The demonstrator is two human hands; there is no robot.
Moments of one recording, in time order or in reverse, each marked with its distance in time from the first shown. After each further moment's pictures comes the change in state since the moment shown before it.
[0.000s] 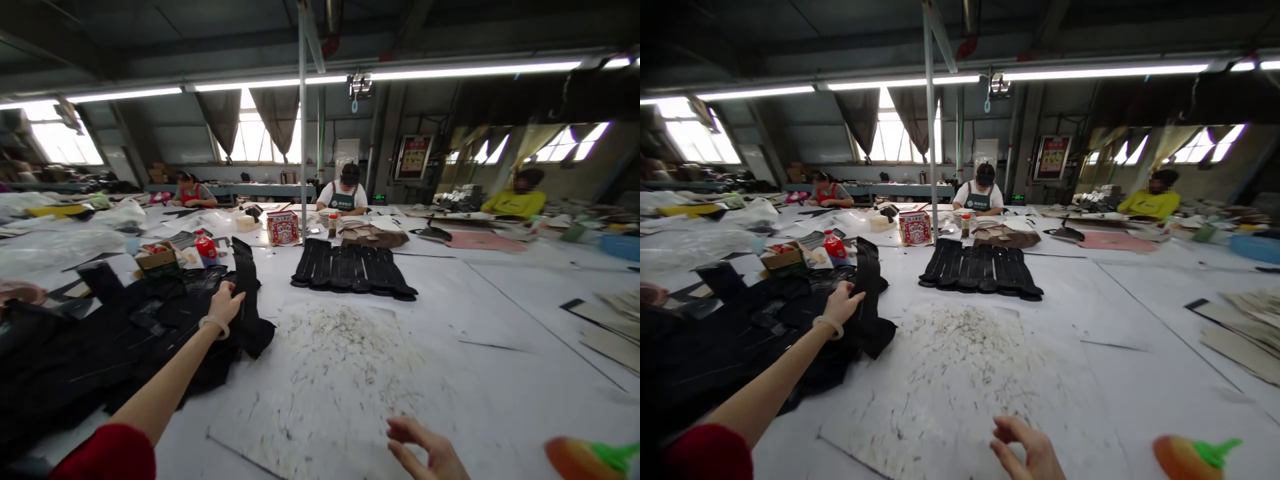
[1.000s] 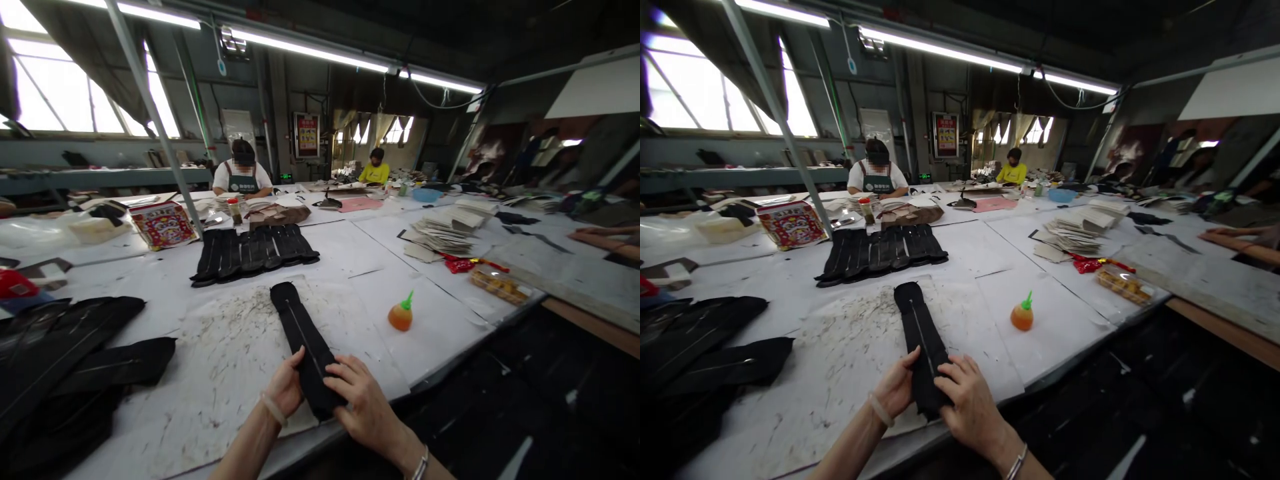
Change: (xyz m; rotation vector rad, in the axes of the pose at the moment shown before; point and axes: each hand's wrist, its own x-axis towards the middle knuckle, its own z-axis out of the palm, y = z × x) left_hand -0.307 0.145 0.130 -1.283 -1.623 -0.917; right_hand -0.087 -0.033 -0.014 -0.500 0.119 -0.228
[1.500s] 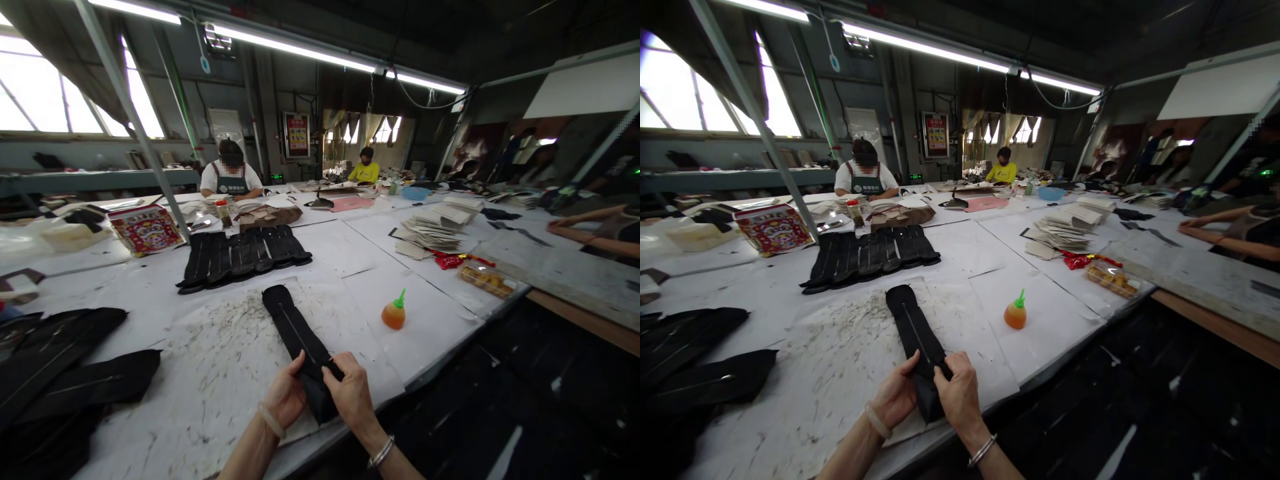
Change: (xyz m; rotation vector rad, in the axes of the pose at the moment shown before) left_hand 0.006 -0.011 0.009 -0.006 0.088 0.083; right_hand 0.030 0.009 0.036 0.213 0.546 0.407
